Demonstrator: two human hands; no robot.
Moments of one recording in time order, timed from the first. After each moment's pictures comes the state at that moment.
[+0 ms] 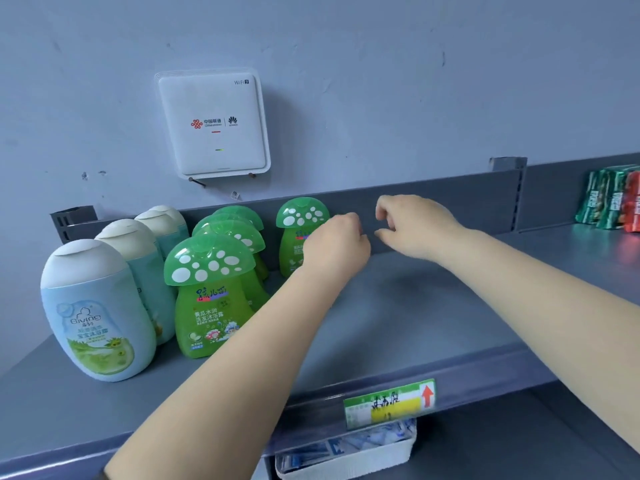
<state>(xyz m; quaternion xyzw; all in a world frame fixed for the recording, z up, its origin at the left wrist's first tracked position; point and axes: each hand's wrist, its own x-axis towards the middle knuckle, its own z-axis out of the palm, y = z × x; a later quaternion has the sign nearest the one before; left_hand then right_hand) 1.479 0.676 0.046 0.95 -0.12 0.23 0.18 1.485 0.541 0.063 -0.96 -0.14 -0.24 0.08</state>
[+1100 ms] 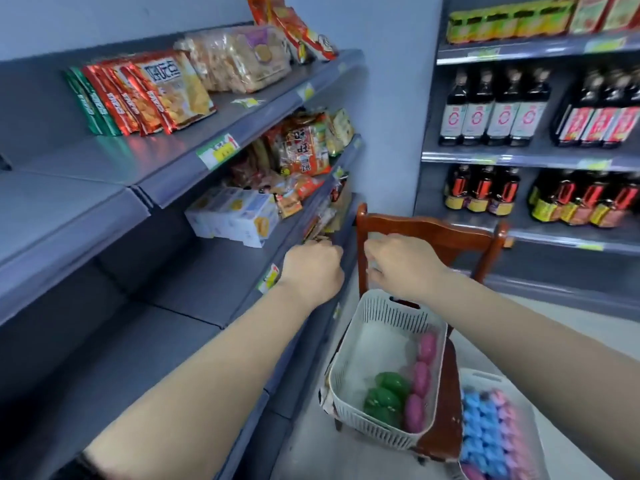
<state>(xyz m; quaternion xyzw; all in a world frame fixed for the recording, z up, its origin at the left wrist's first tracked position) 1.241 0.172 -0.144 0.77 -0.63 0.10 0.02 1.104 0.090 -0.144 -0.96 0.28 -0.09 -0.03</state>
